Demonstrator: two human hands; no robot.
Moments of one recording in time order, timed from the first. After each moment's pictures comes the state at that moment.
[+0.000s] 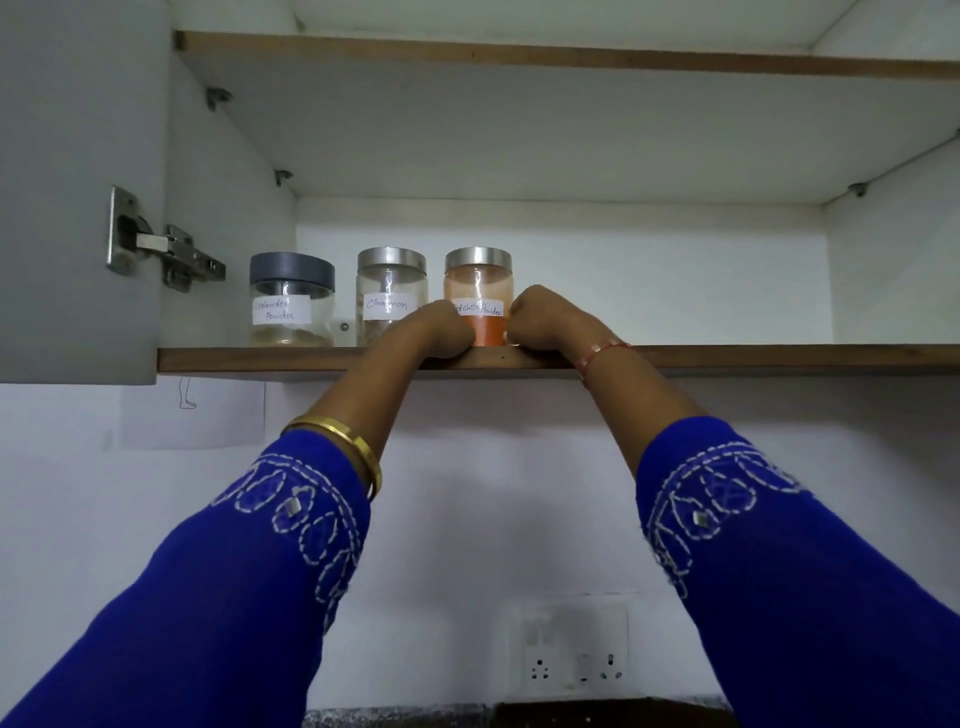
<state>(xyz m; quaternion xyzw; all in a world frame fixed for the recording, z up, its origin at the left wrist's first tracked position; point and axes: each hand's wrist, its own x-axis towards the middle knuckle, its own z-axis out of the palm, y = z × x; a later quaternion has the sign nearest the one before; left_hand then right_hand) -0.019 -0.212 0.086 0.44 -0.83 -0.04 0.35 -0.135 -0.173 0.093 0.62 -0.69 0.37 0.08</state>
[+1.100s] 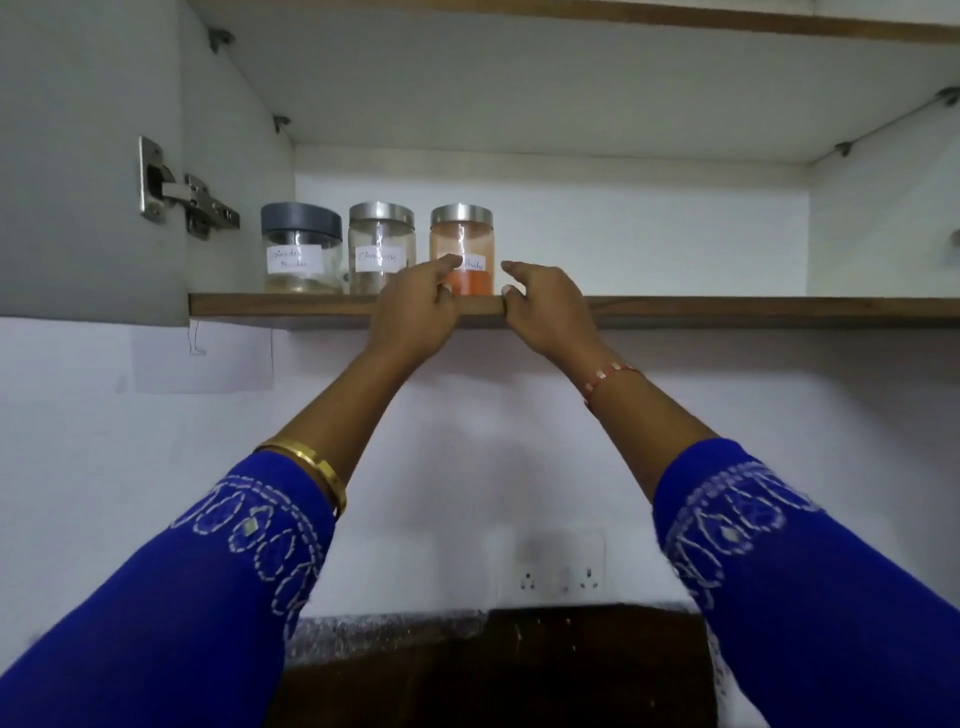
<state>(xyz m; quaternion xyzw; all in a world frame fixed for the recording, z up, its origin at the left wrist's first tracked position) 0.016 -0.184 0.029 0.29 -0.77 0.01 0.57 -0.108 -0.129 0.033 0.61 -0.60 0.45 0.24</state>
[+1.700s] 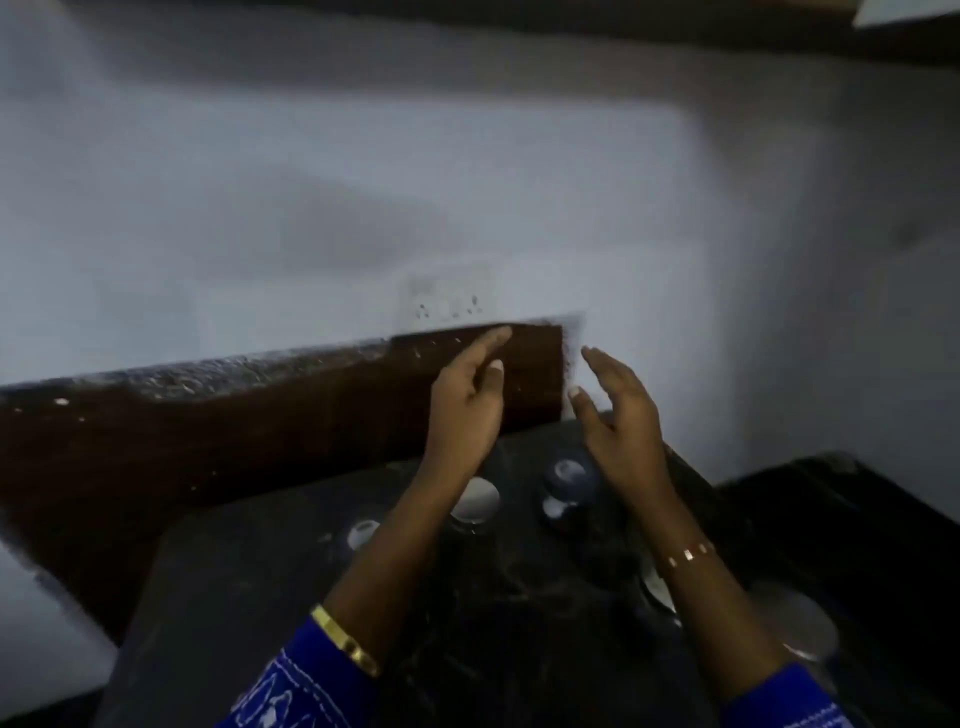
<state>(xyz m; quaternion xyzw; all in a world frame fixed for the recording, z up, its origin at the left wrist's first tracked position) -0.017 -0.003 -0.265 0.23 -0.73 -0.45 0.46 -0.130 0.088 -0.293 0.44 -0.73 0.52 0.06</state>
